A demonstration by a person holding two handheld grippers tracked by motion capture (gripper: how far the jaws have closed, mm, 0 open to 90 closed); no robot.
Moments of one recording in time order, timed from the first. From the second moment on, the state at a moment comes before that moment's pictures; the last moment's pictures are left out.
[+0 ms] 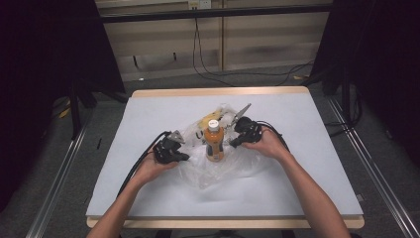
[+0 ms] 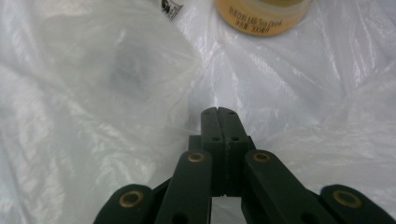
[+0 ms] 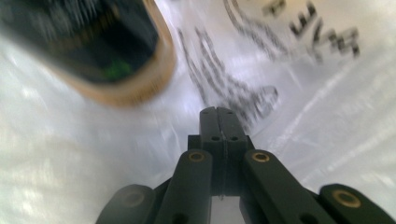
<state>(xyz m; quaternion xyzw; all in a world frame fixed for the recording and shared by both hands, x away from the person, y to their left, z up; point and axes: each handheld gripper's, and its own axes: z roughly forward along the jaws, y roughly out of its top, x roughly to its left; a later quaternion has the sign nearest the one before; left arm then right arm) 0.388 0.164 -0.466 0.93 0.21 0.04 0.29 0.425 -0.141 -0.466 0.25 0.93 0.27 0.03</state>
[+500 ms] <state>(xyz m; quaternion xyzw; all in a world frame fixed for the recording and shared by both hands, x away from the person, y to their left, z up) 0.386 0.190 -0.467 0.92 0.23 0.04 0.30 0.406 -0.192 -0.465 0.27 0.92 0.26 0.06</state>
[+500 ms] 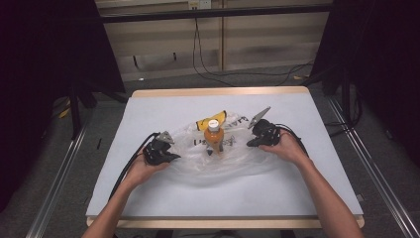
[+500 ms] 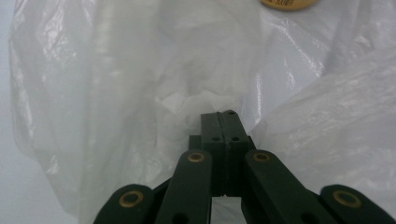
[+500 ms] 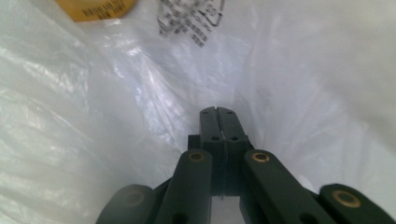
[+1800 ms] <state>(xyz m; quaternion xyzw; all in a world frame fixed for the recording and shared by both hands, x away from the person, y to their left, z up) 0.348 0.209 -0.429 0.84 0.24 0.10 0.48 0.360 -0.195 -0.414 0.33 0.80 0.48 0.16</state>
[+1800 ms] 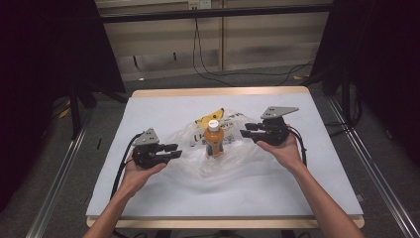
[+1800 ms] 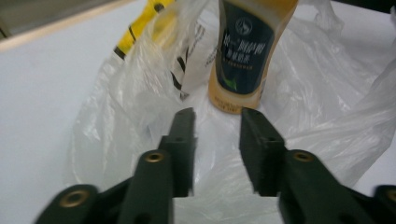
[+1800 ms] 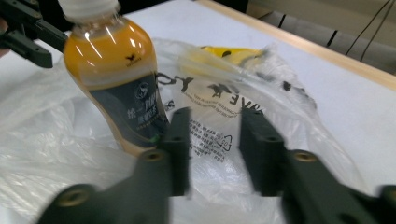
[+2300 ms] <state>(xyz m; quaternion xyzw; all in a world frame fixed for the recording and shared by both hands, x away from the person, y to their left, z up) 0.323 0.221 -0.426 0.81 0.27 0.15 0.50 0.308 -0.232 -0.413 0.38 0.75 0.51 0.20</state>
